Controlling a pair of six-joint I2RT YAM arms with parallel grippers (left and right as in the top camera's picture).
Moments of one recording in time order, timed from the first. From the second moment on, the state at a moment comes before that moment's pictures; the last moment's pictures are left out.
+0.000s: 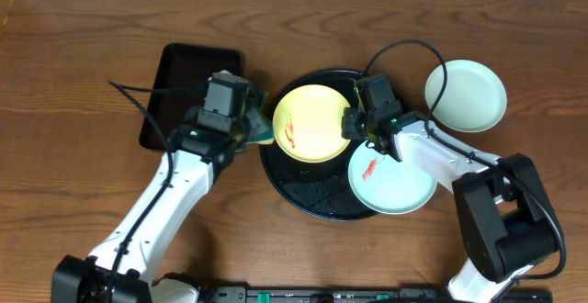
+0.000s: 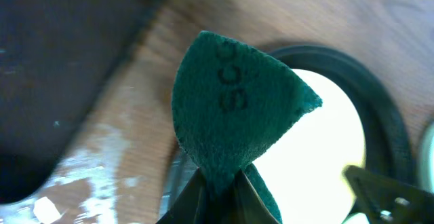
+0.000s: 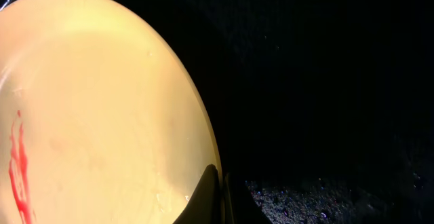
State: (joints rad) left arm -0.32 1.41 0.94 -0.45 -0.01 -0.75; right arm 0.43 1.84 1.02 -0.19 -0.04 0.46
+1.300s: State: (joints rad) left arm -0.58 1.82 0.97 -0.18 -0.32 -0.95; right arm 0.43 1.85 1.02 -0.23 -0.08 0.46
